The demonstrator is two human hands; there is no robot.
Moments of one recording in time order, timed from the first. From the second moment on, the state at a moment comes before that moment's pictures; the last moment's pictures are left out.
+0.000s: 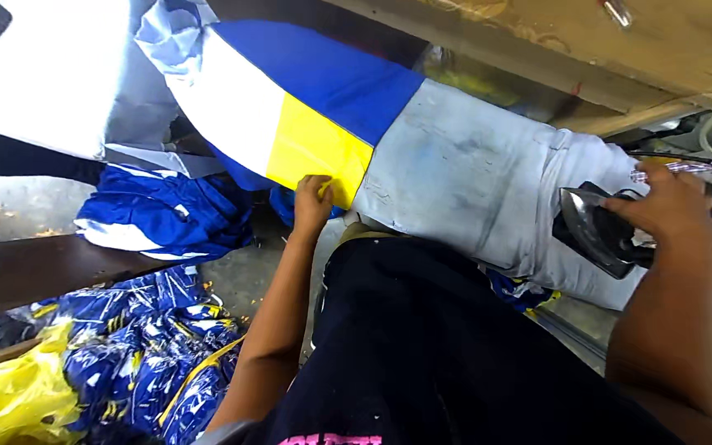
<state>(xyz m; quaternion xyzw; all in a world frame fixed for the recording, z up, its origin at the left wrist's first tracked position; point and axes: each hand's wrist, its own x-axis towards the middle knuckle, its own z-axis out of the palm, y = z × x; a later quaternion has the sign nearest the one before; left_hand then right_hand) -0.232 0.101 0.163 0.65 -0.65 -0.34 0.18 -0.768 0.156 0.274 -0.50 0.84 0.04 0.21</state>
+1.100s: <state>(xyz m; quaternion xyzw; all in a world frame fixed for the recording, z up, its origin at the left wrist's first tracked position) -0.224 0.038 0.193 0.51 -0.74 -0.38 0.21 -0.399 0.041 0.157 -0.22 0.63 -0.31 0.68</state>
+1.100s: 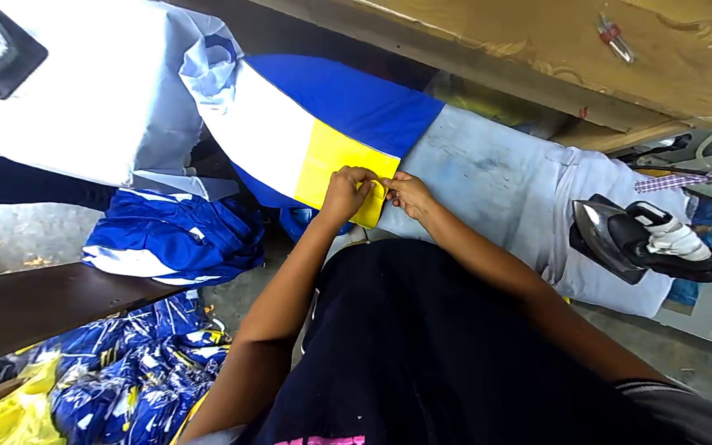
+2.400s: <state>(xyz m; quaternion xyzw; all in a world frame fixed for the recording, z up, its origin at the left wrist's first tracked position) -0.246 0.031 0.173 0.58 -0.57 -0.52 0.26 -0.398 0.033 0.169 -0.39 0.63 -0.30 0.60</state>
